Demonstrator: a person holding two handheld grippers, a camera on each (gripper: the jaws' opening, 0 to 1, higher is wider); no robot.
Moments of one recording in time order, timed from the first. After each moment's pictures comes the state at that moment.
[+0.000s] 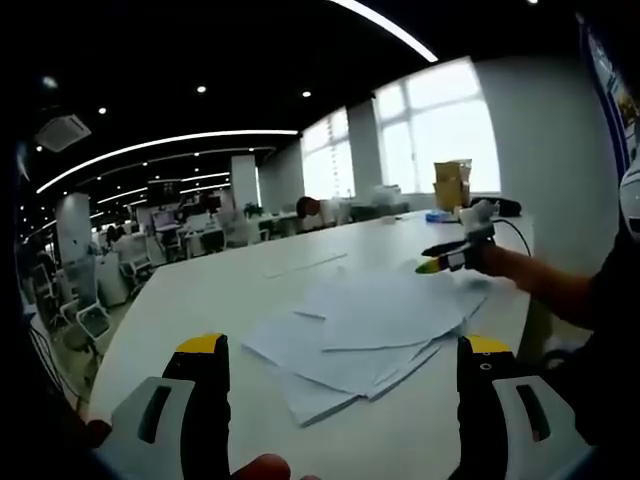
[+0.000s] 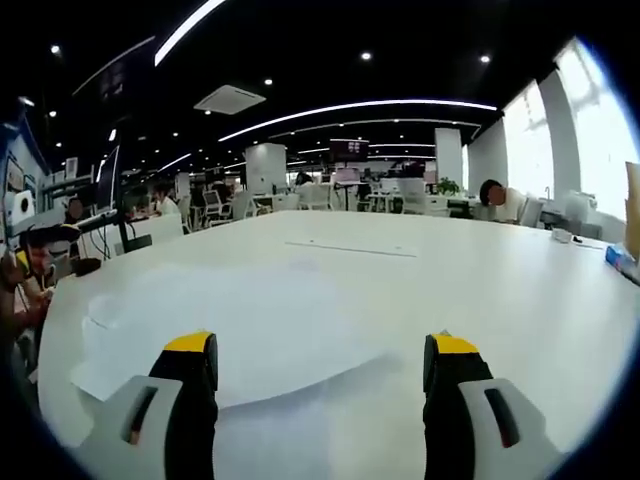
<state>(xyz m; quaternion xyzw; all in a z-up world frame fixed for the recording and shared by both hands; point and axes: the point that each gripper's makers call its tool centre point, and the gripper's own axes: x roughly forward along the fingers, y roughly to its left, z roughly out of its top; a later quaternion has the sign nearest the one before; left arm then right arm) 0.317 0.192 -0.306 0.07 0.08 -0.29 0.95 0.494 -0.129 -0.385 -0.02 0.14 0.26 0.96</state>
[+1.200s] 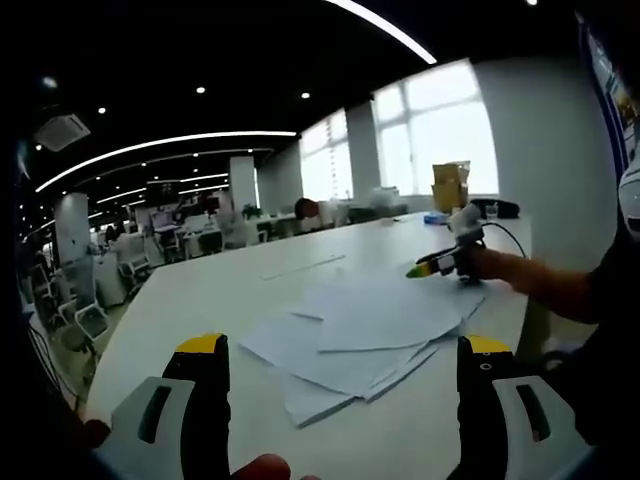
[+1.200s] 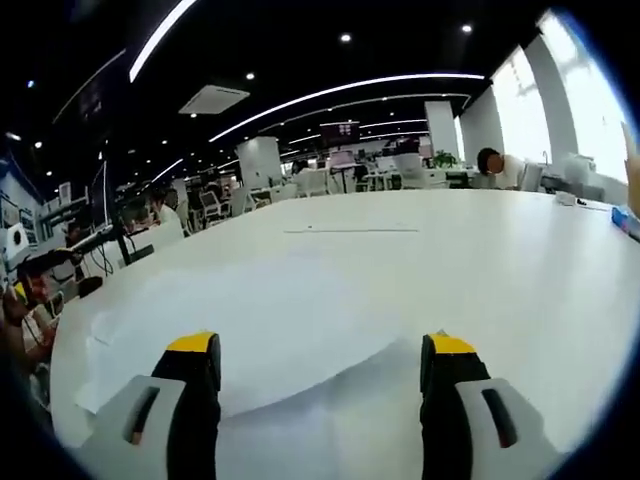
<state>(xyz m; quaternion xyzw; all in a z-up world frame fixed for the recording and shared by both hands) 0.315 0.190 -0.306 0.06 0.07 -0.30 0.95 0.497 -0.121 -0.397 0.03 0.18 0.26 0.95</state>
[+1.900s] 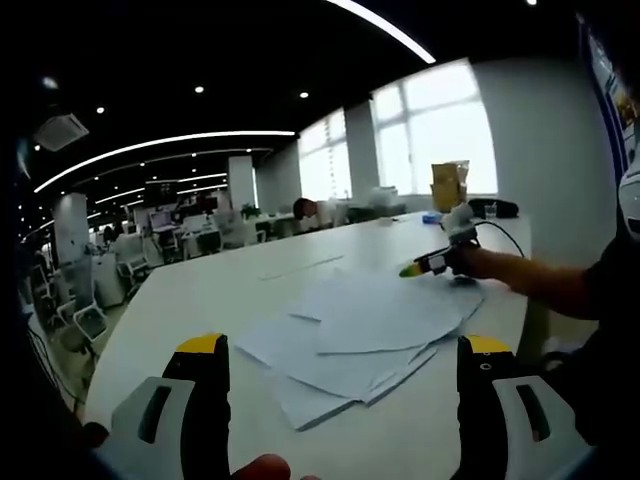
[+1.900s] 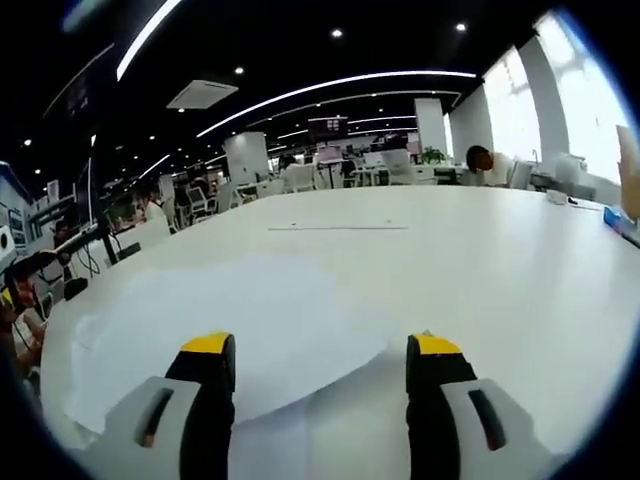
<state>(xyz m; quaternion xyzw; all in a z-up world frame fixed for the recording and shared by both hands) 0.318 0.184 -0.306 0.06 0.07 -0.30 0.95 0.513 -0.129 -0.400 0.03 0.19 0.23 0.95</state>
